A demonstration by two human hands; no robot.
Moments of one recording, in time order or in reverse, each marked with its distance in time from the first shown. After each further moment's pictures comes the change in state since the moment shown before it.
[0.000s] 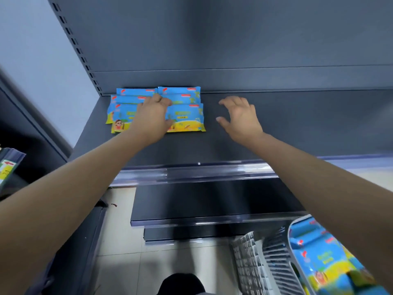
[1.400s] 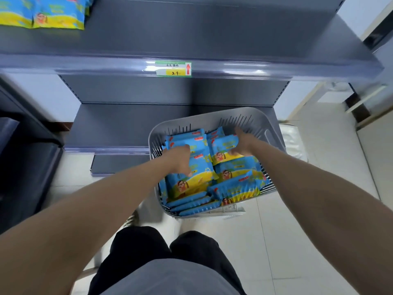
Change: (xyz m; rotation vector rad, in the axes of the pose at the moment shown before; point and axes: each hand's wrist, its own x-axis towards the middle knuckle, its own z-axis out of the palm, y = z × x) left_hand -0.217 0.391 0.240 0.010 -0.798 -0.009; right_hand -0.317 0.362 0.007 0.026 -0.813 0.442
